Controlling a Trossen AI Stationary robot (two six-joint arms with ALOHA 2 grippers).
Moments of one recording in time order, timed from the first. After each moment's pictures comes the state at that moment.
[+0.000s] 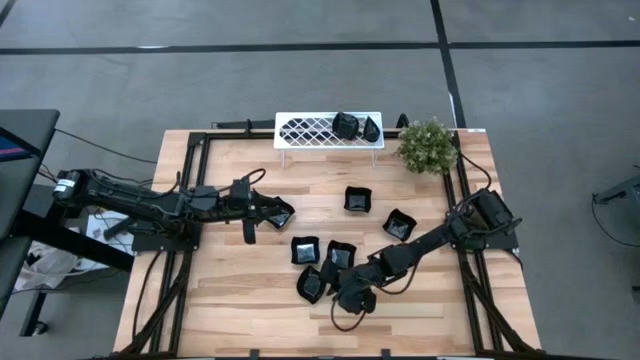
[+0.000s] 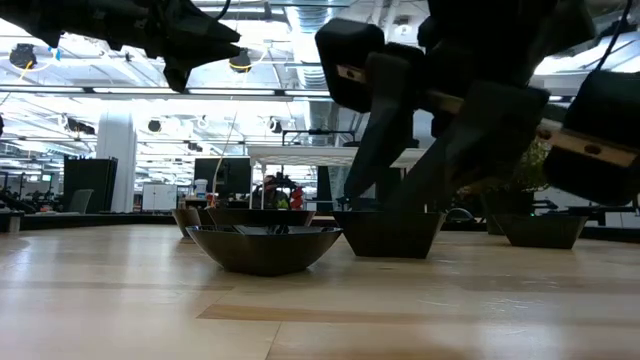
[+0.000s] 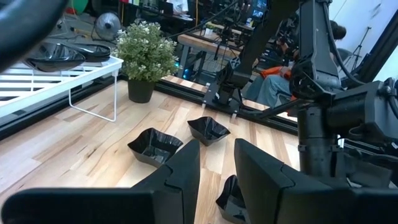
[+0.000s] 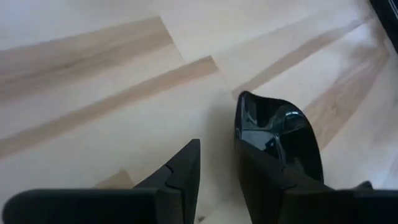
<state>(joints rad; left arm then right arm) -0.15 1.03 0.39 0.39 -0.28 -0.24 0.43 1.85 1.04 0.08 -0.03 -0.69</state>
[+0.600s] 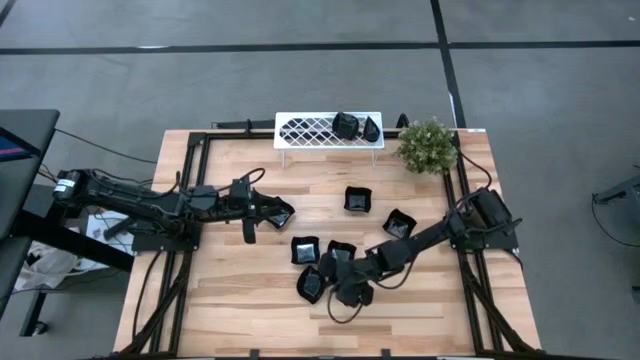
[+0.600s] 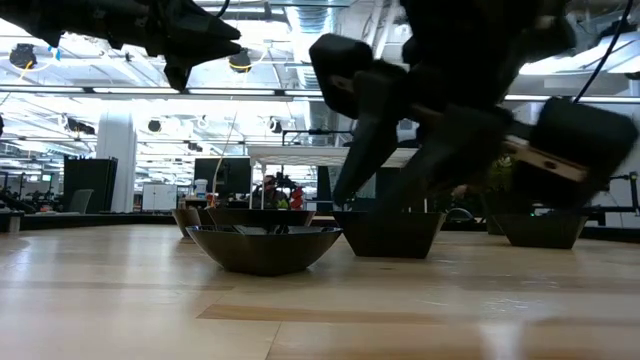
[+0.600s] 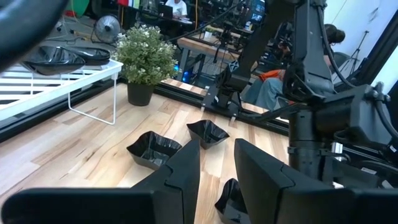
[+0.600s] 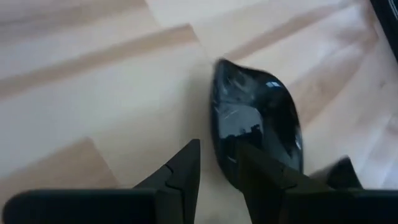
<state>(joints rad) -0.15 1.03 0.39 0.40 -0.28 -0.24 0.39 1.85 1.04 0.06 -0.02 -0.74</state>
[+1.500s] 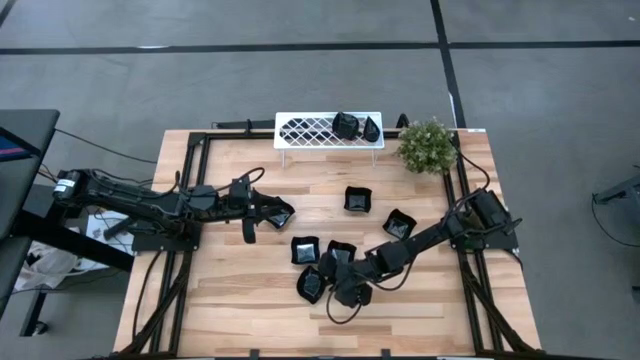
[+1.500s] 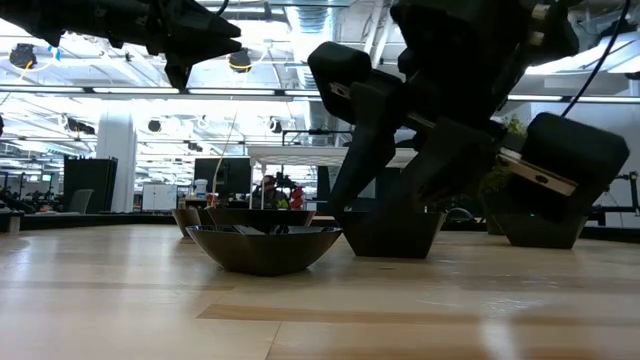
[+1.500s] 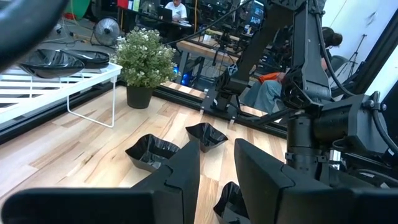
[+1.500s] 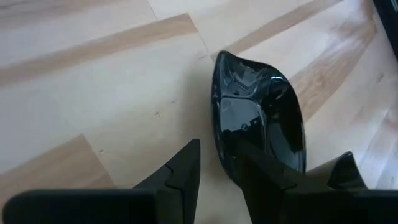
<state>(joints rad) -0.15 1.03 0.39 0.41 -0.28 -0.24 0.40 1.87 1.04 0.07 0.04 -0.74</state>
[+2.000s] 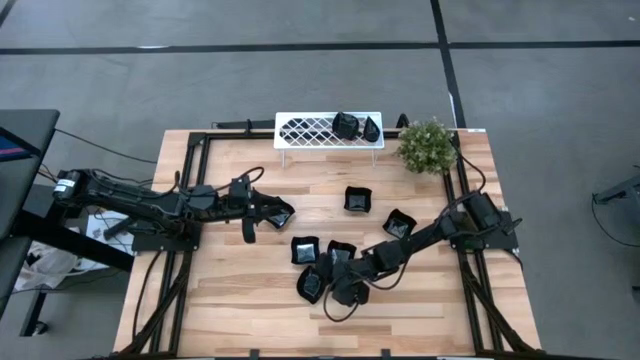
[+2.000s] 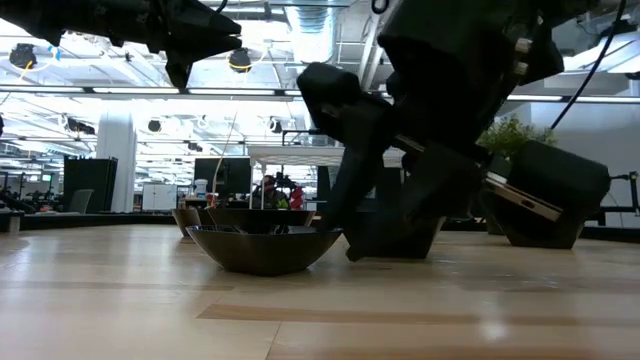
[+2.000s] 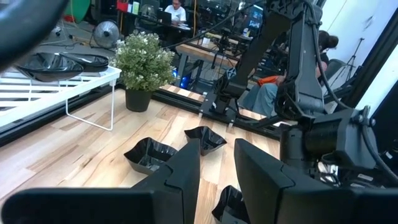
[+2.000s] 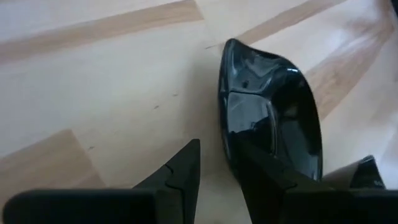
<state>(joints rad) -0.15 1.03 0.39 0.43 -0.28 -0.24 0.38 1.92 1.05 0.11 0.00 -0.76</state>
